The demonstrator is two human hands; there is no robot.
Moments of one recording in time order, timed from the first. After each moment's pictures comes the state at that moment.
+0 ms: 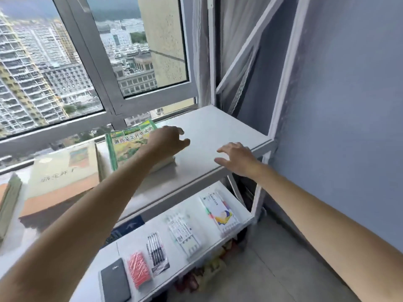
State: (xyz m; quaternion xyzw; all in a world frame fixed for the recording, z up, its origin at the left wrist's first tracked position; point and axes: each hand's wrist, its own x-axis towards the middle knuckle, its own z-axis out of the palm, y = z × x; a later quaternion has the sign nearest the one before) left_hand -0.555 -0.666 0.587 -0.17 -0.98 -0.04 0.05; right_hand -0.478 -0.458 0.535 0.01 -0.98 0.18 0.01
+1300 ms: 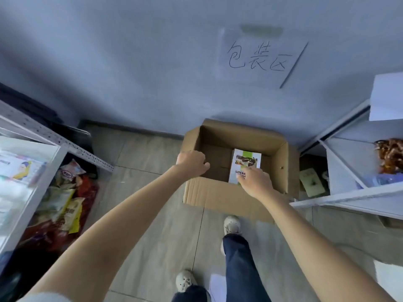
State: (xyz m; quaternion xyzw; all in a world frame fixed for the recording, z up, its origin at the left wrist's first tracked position) left_hand 0.070 -0.148 0.278 -0.58 -0.78 0.08 -0.24; right_hand 0.279 -0.091 0.255 -0.51 -0.81 0.23 -0.17
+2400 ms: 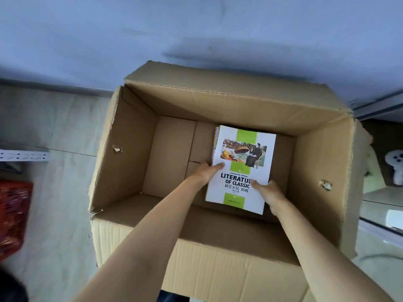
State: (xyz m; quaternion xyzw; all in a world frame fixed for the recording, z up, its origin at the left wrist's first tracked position) left_hand 0.164 0.068 -0.210 -0.09 -0.74 -0.14 -0.65; right_hand 0.365 0.107 -0.211 -0.72 -0.32 0.61 -0.03
